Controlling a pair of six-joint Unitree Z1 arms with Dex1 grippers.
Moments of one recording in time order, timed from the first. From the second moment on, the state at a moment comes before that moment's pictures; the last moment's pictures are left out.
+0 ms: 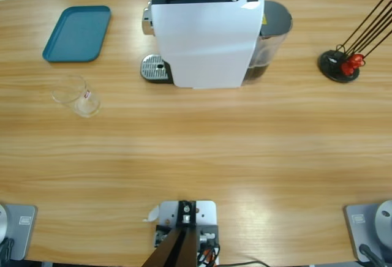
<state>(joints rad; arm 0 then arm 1) -0.77 0.99 -1.15 0.75 -0.02 -0.11 0.96 1.83 -1.80 0.62 -0.40 0.82</state>
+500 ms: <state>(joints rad) -0.77 0.99 -1.14 0.75 -0.02 -0.11 0.97 1.88 -1.80 0.62 -0.37 0.84</state>
